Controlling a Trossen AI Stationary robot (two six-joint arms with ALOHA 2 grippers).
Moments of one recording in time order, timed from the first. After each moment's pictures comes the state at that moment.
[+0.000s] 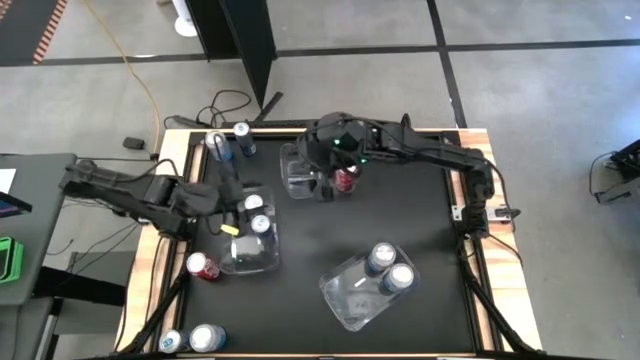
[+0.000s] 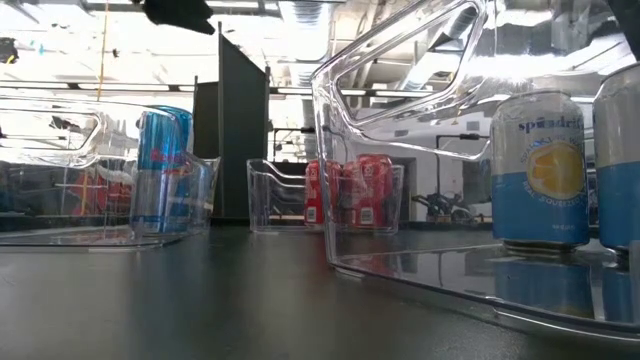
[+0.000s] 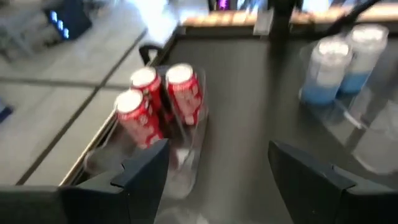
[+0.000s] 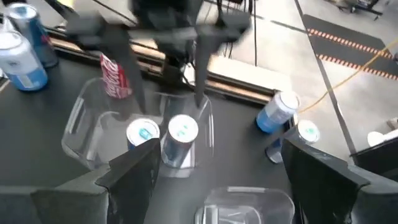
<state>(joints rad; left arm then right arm) -0.25 0.90 0.95 -0.56 -0.60 -0.11 -0.09 1.91 2.20 -0.84 -0.03 -0.33</state>
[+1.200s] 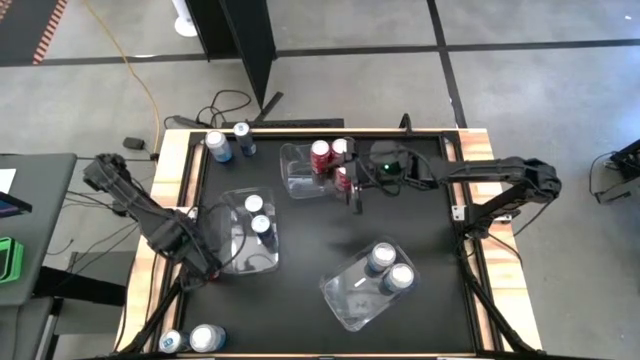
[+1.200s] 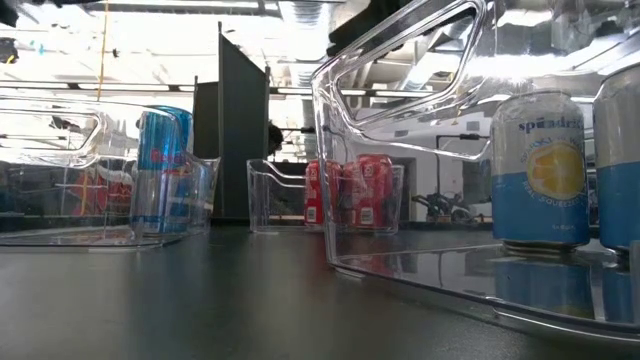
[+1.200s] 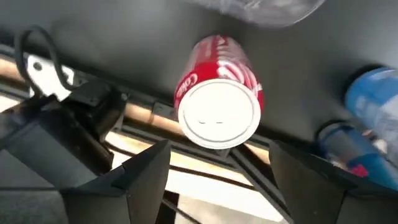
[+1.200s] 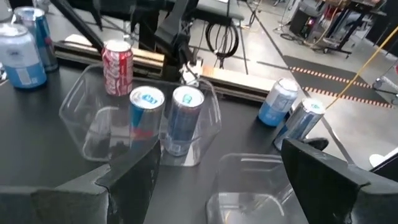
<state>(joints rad) -0.69 1.23 1.16 -1.57 0.13 -1.05 -0.16 1.41 1.07 0.05 -0.11 -0.29</state>
